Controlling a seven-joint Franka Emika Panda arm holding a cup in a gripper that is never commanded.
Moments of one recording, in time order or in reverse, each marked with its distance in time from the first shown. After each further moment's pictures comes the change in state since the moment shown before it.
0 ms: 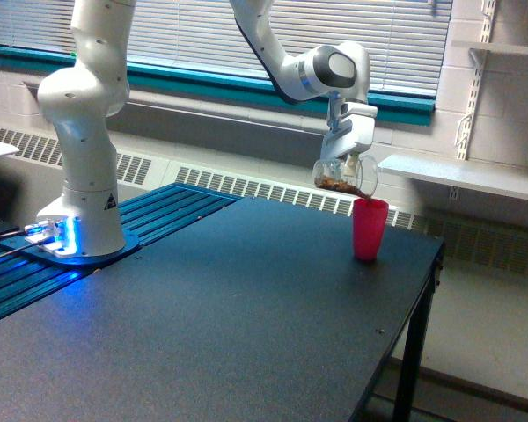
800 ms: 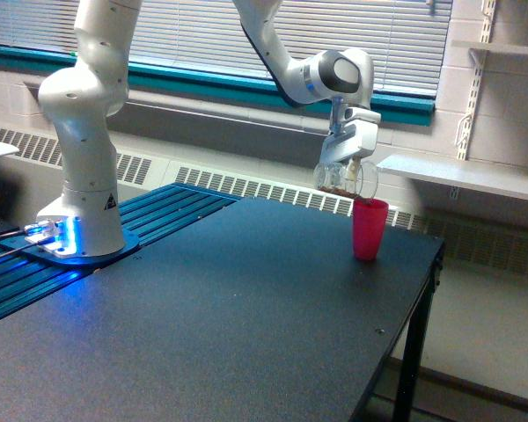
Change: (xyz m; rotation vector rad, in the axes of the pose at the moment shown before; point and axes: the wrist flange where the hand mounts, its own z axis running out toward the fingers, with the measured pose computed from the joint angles) arm 0.003 -0.012 0.002 -0.026 -0.019 -0.048
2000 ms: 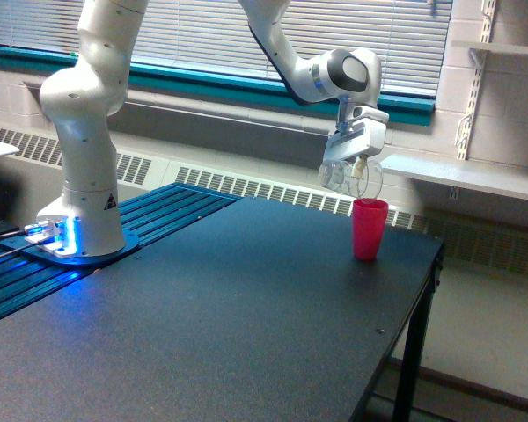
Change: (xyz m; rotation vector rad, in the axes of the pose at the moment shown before) arm 0.007 -0.015 -0.004 -0.037 -0.020 -0.059
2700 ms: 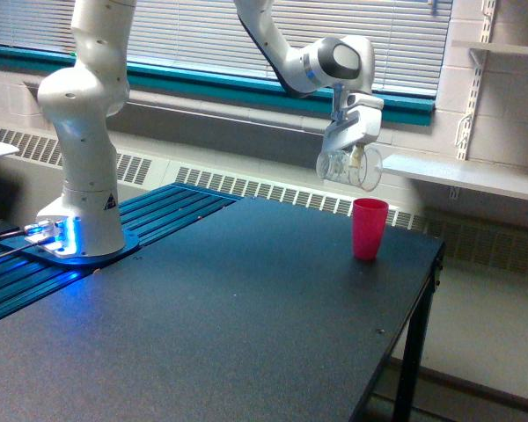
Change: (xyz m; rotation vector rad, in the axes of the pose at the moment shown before) arm -0.005 0.032 -0.020 0.054 0.052 0.056
